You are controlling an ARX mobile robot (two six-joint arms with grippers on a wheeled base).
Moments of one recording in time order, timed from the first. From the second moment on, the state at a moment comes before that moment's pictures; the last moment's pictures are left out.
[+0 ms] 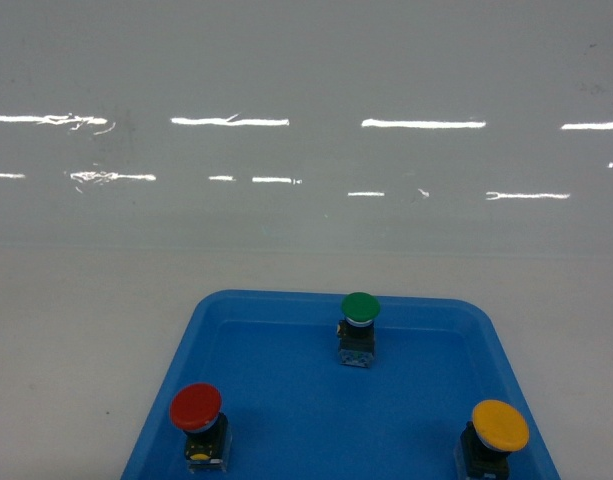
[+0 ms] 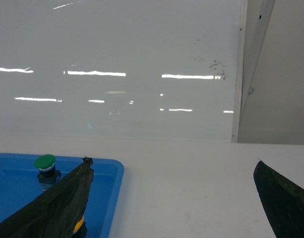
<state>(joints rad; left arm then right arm) 0.00 0.01 0.01 -0.01 0.00 -0.01 0.00 0.00 0.01 0.00 0.00 0.00</state>
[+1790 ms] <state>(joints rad) -0.16 0.98 0.28 0.50 0.07 0.08 0.24 0.98 0.19 0.64 0.01 0.02</state>
